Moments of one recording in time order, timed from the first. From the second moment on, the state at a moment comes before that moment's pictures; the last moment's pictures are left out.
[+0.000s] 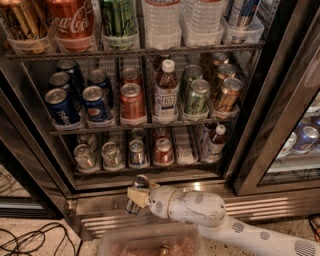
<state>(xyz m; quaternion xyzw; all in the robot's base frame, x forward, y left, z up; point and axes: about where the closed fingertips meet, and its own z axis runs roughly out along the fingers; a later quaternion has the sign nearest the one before) 0.486 0.077 0.601 -0.76 -0.19 -0.41 0.46</state>
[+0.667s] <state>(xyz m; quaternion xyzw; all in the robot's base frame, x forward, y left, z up) 0.481 0.080 0.590 -0.77 -0.20 -0.40 0.46</state>
